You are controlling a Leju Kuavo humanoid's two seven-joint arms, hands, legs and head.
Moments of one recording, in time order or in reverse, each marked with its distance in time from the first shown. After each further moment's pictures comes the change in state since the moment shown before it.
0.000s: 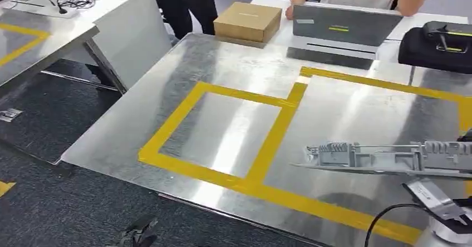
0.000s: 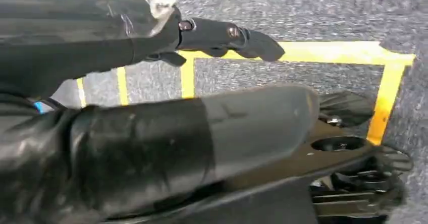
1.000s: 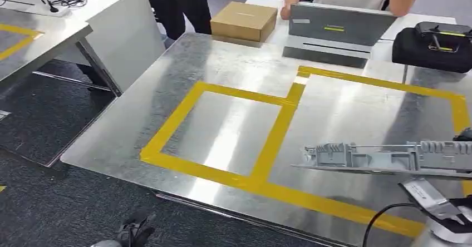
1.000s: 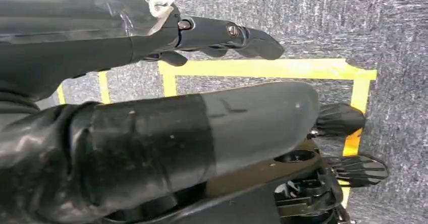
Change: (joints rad) left arm -0.026 -0.001 0.000 0.000 -0.017 0.003 -0.038; right arm -0.001 0.000 0.013 0.002 0.003 0.000 0.000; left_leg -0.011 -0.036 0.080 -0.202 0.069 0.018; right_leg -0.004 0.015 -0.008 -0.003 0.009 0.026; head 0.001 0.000
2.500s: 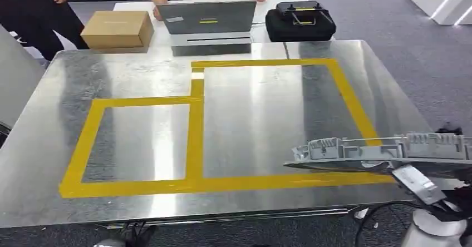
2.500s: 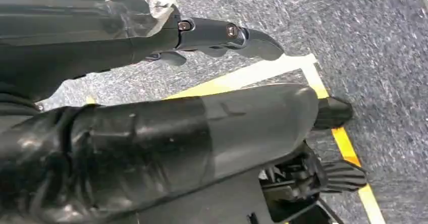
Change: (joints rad) left arm -0.007 -0.019 0.001 0.000 0.007 -0.005 -0.015; right arm 0.003 -0.005 0.030 0.089 0.093 0.000 0.072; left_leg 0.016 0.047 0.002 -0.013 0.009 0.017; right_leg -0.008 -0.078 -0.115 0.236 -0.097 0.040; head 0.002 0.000
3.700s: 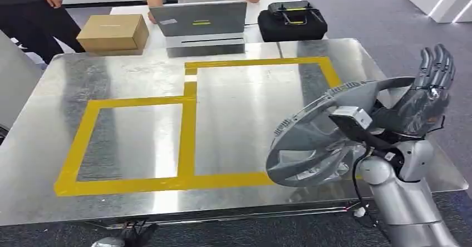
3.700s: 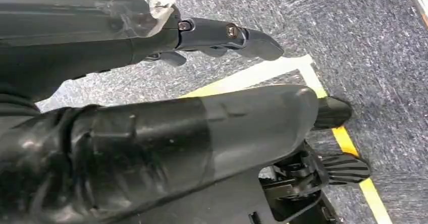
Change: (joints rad) left arm -0.011 0.004 0.028 0.000 -0.060 -0.031 -0.005; right arm -0.319 -0.378 0.498 0.610 -0.139 0.047 0.493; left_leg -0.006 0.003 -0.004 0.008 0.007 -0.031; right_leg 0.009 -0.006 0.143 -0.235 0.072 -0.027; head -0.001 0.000
